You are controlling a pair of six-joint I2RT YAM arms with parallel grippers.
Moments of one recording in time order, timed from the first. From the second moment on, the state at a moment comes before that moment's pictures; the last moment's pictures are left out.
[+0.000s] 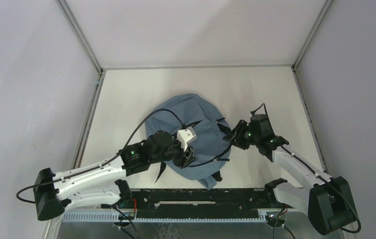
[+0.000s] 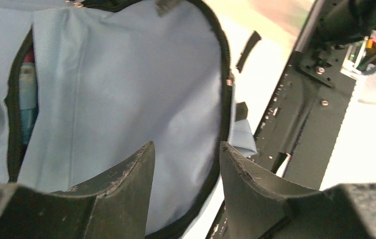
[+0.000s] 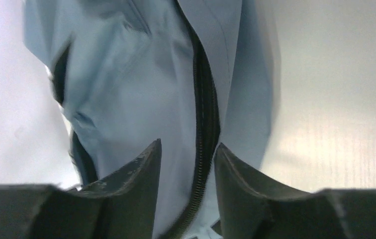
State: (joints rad) left arm -1.07 0.99 0.71 -0.21 0.05 -0.13; right arm 0.34 1.03 0.48 -0.23 -0.30 0.89
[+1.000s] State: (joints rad) left arm -1.17 1.22 0.75 -0.24 0.16 -0.04; right arm 0.36 0.90 0.50 -0.47 -0.83 0.64
